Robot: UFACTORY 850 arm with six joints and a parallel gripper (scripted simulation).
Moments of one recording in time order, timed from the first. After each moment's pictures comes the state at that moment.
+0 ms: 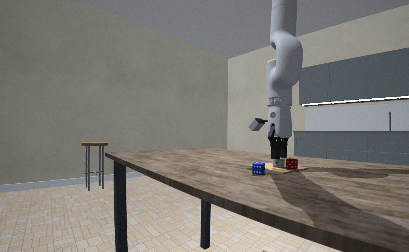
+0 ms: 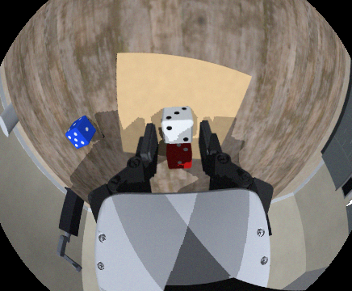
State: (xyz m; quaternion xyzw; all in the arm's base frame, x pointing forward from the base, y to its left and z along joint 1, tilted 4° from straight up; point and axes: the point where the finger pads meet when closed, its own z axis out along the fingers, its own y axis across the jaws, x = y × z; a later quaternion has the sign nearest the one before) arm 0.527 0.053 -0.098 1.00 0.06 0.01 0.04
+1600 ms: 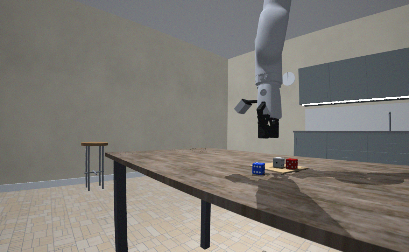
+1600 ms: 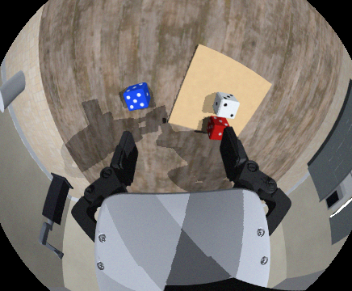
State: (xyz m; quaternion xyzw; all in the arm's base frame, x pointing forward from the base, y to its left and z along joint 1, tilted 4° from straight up) arm 0.517 0.131 -0.043 0.99 0.13 0.00 0.03
